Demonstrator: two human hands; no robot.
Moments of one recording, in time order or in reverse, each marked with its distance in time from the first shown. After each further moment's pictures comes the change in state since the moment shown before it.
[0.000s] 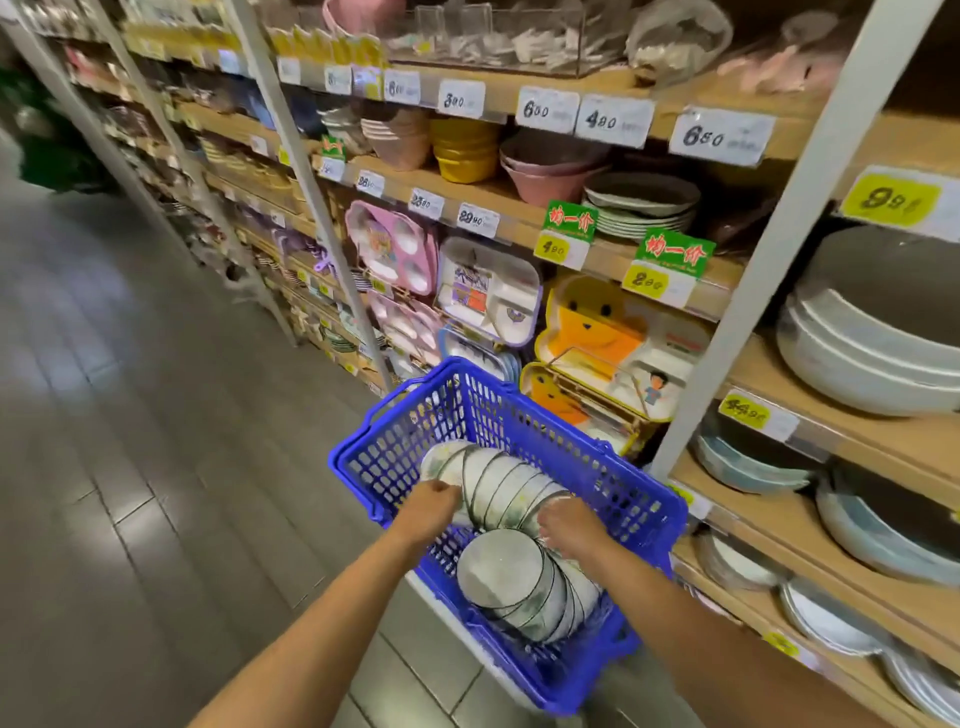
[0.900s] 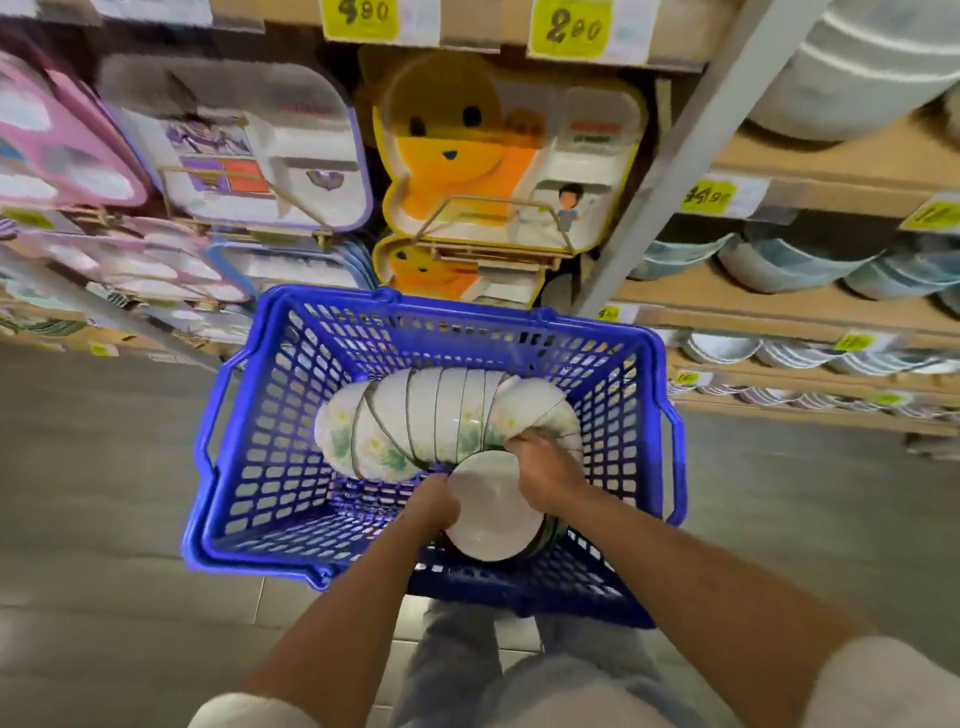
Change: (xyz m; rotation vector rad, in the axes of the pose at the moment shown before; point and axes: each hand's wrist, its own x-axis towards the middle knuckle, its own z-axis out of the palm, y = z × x) left_hand 0.173 -0.104 0.079 0.882 -0.693 -0.014; right_hand 0.088 0.069 0.078 -0.598 0.165 0.107
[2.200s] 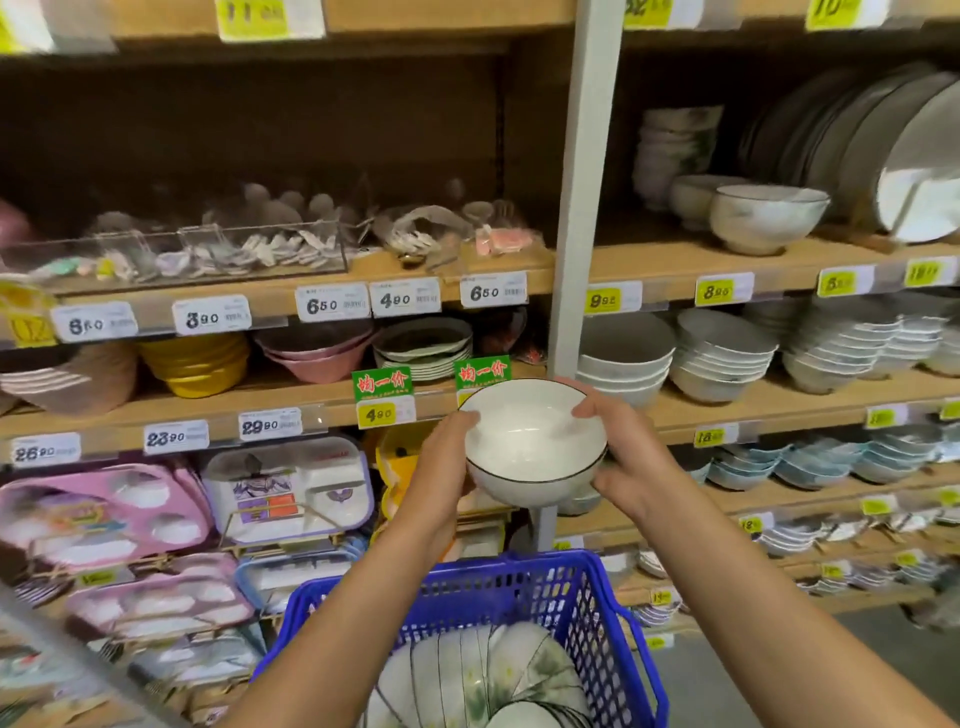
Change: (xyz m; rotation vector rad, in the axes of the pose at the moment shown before) left_hand -0.276 0.180 -0.199 -0.963 0.167 0.908; right_hand -0.196 -0.076 -0.311 1.867 0.655 -0.161
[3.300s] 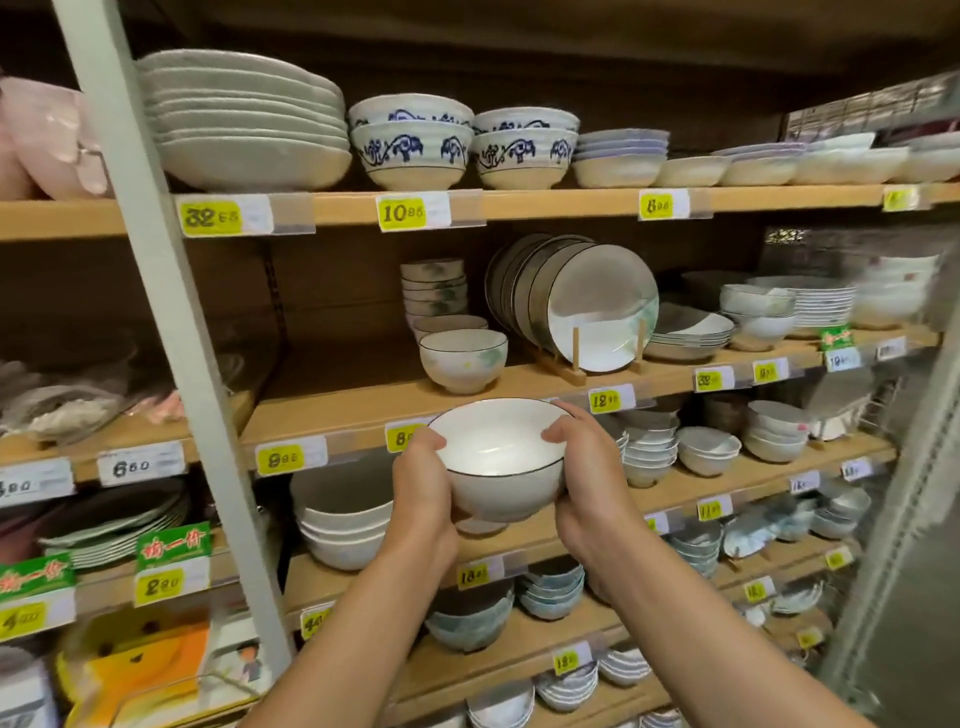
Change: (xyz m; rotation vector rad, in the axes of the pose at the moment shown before) left_hand -0.012 0.051 0.387 -0.251 0.035 -0.009; right_hand -0.022 -0.237 -0.233 0.027 0.216 -0.406
